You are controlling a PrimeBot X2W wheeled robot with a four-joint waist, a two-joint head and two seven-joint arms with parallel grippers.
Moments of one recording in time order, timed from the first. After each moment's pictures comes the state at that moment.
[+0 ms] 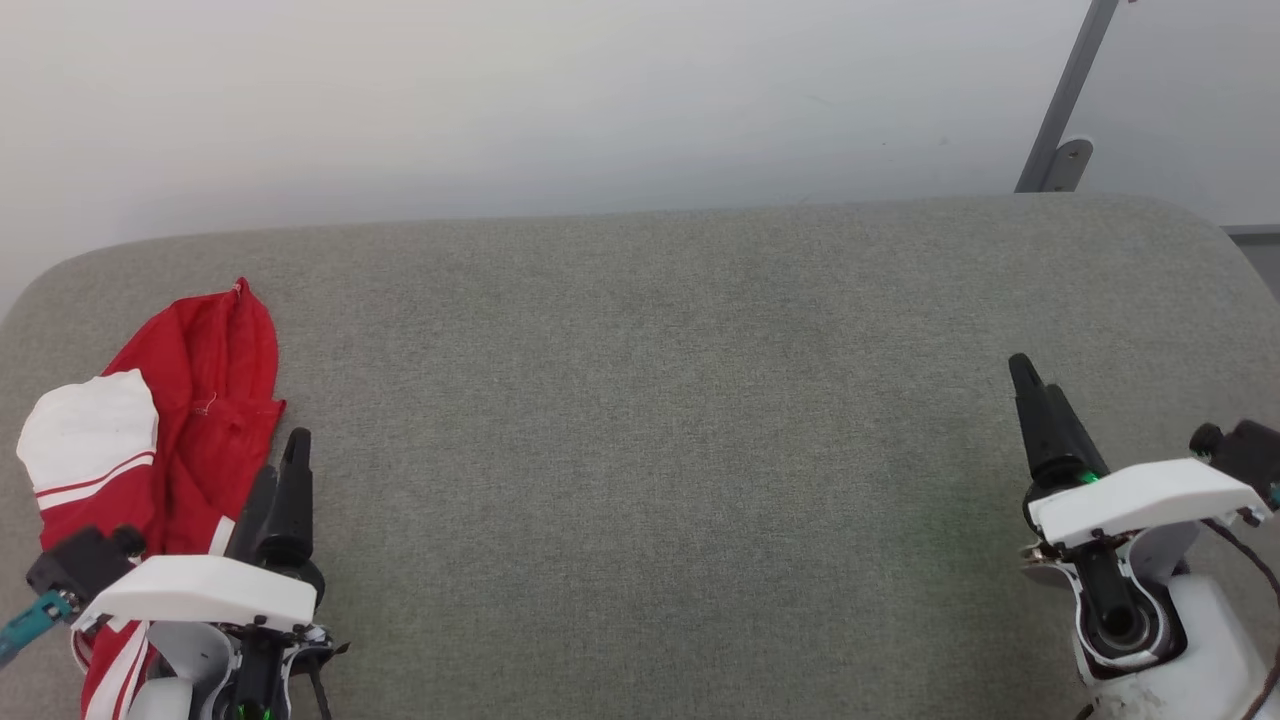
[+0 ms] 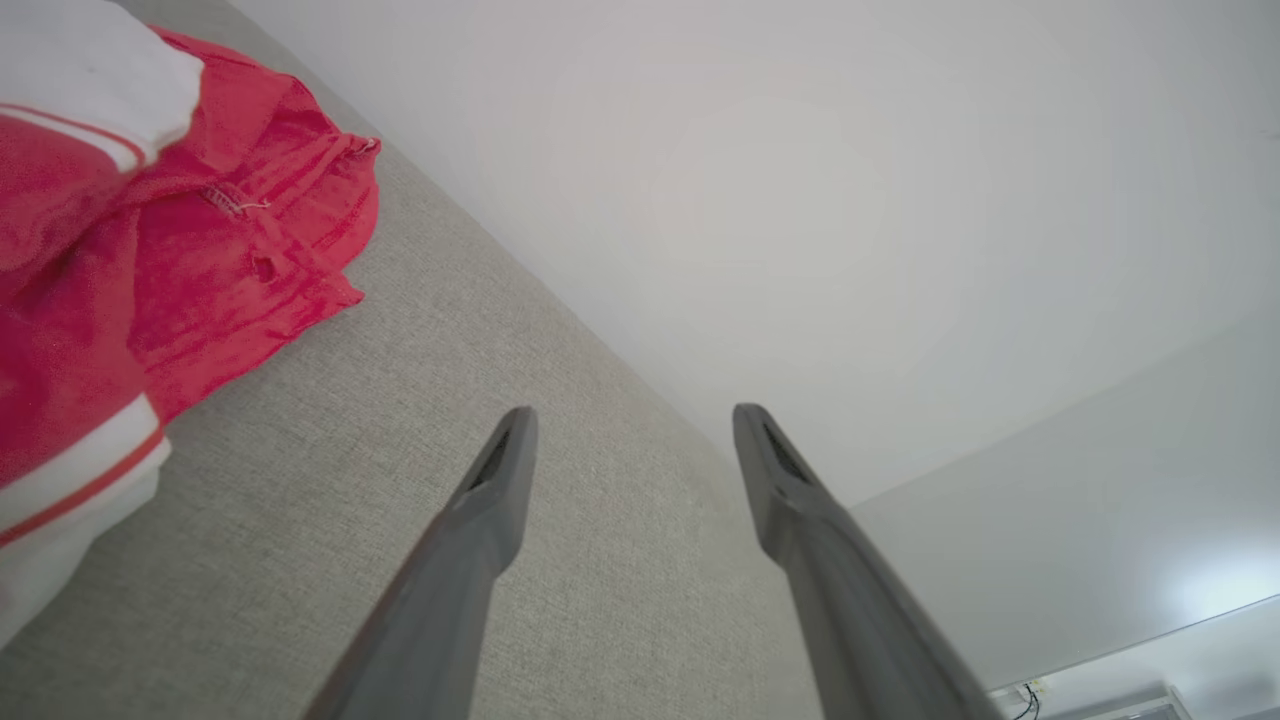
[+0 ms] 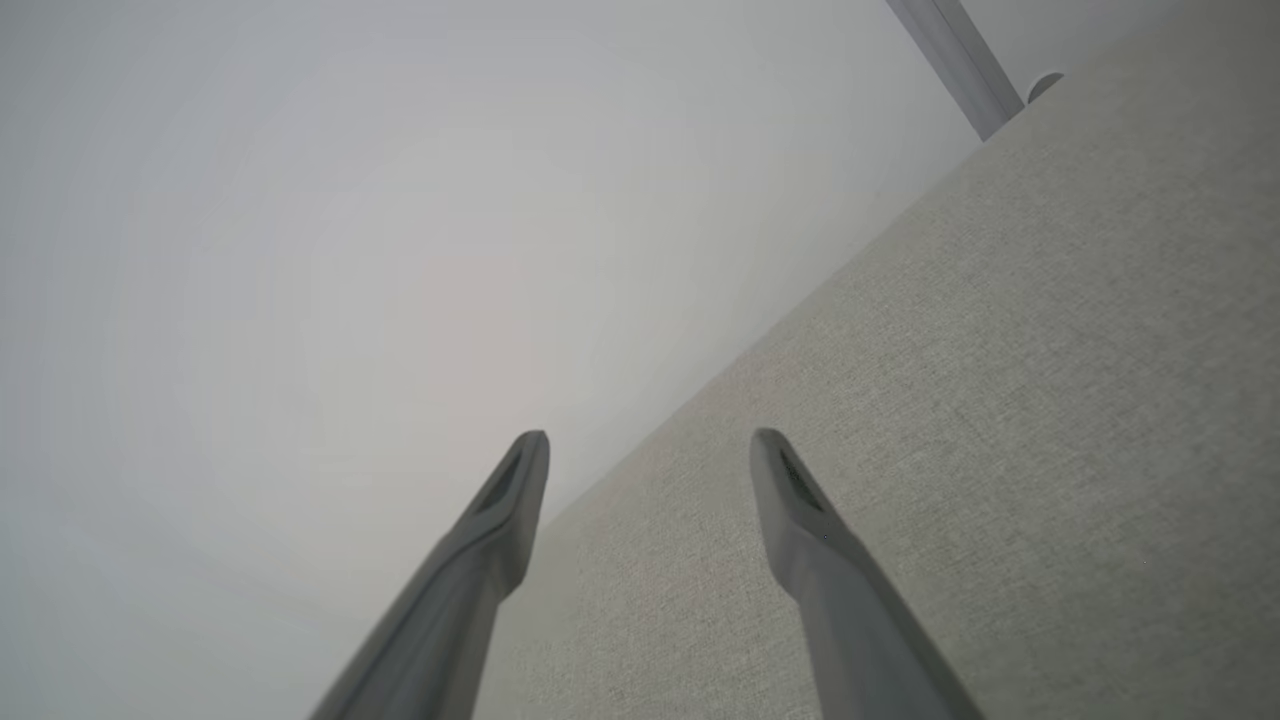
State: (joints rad) left arm -0.15 0.17 0.03 0.30 -1.05 -0.09 -0.03; right arm -0.29 -0.14 0.00 0.43 1.05 0.13 -0.03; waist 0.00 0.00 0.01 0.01
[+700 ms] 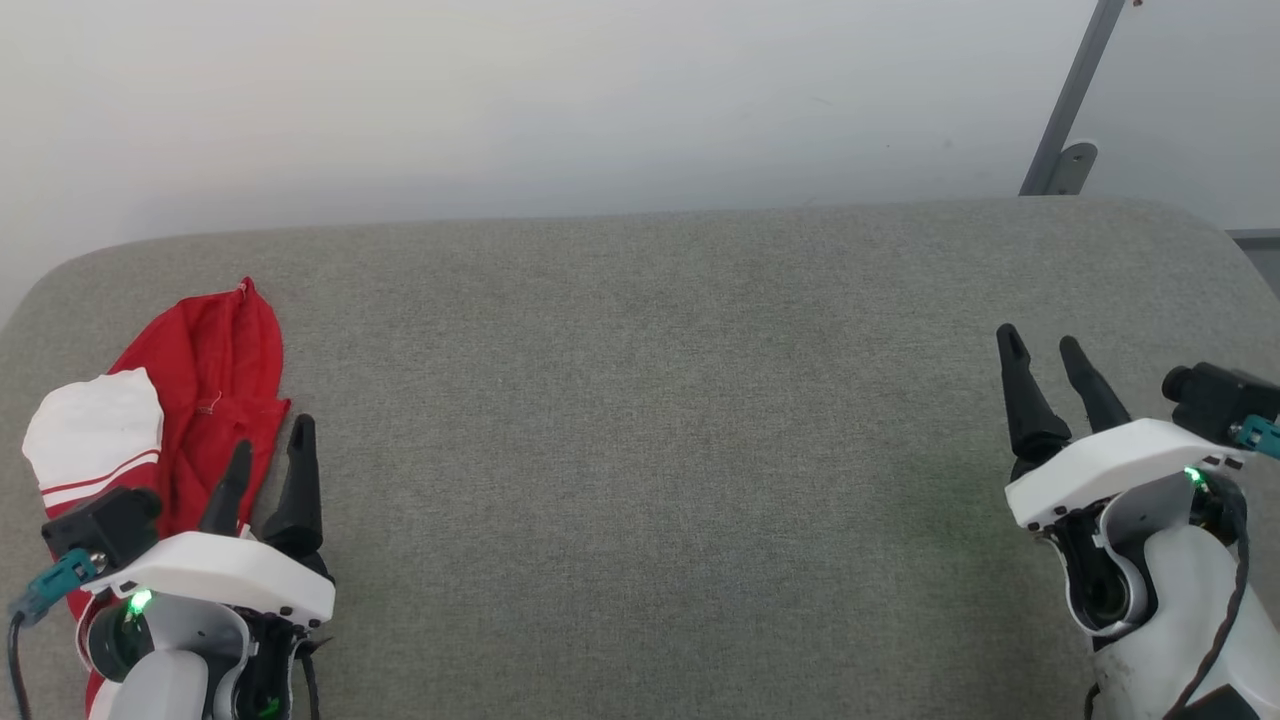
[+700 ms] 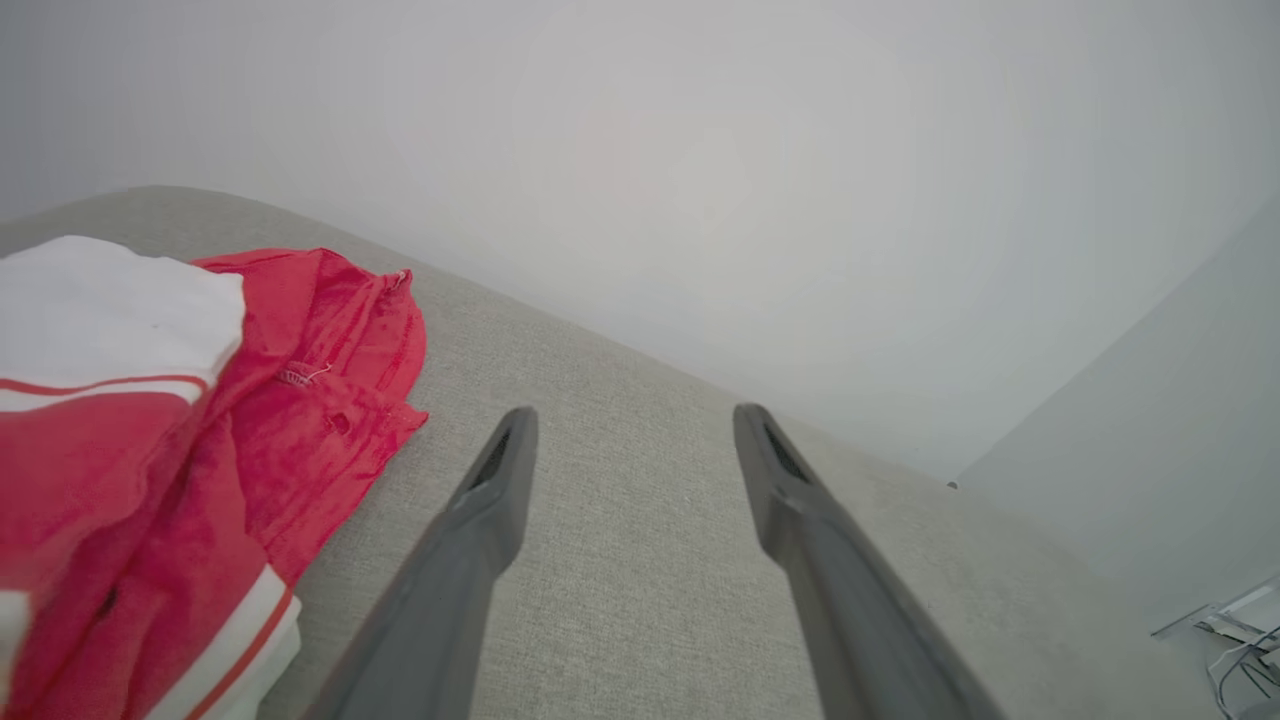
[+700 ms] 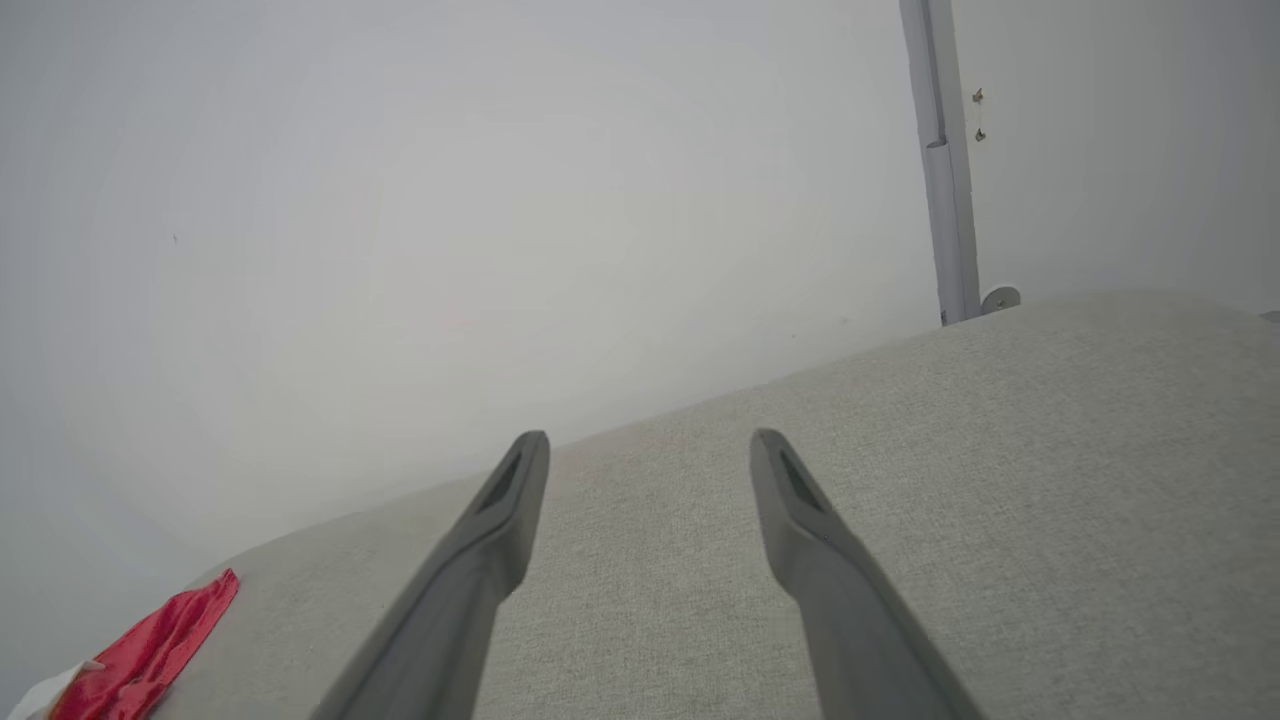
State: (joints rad) left arm -0.18 0.23 -0.03 0.32 -0.72 -0.05 -0.10; right arm -0.38 -0.16 0.02 0.50 0.61 0.13 -0.10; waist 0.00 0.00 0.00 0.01
